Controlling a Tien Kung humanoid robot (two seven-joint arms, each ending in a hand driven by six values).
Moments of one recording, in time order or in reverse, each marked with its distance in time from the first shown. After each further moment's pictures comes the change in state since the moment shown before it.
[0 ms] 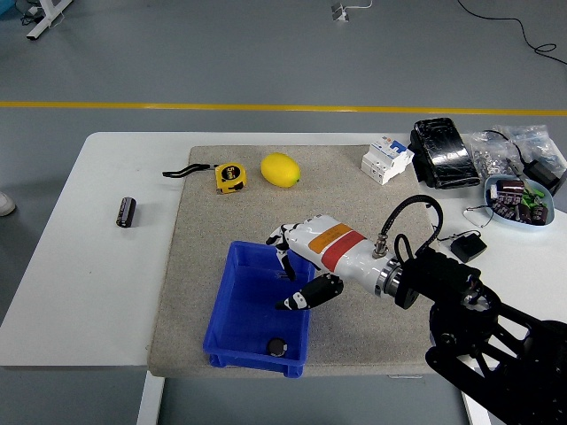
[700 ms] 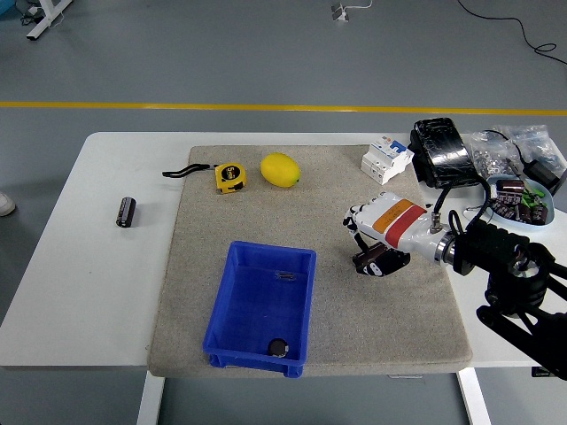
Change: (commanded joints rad) left arm 0.001 -0.009 0.001 -0.004 -0.001 -0.005 -0.003; right arm 0.192 -0.165 -0.255 -0.324 -0.041 -0.205 0.196
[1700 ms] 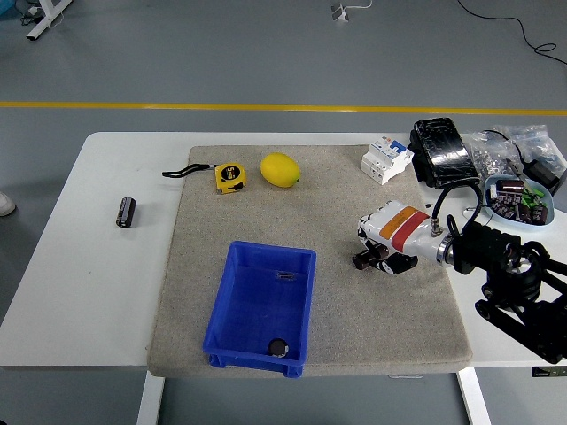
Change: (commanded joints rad) left arm -0.003 -0.007 0.001 -0.004 0.007 0.006 0.000; right arm 0.083 0.051 -0.142 -0.252 0.049 -0.065 0.053
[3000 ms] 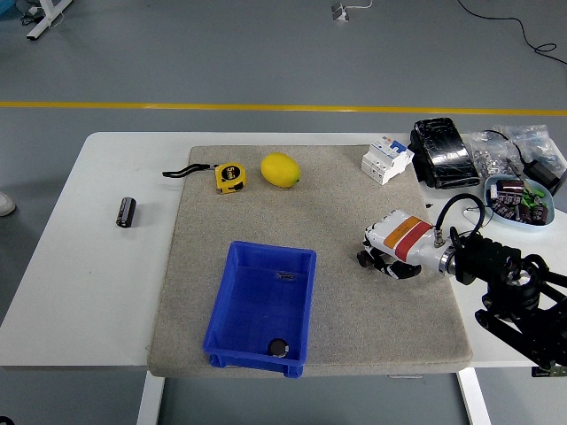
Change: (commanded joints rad) left arm -0.009 -0.006 0.017 -0.004 -0.012 -0.002 -0.007; right arm -0.014 0.034 -0.062 -0.096 0.053 -0.100 0.023
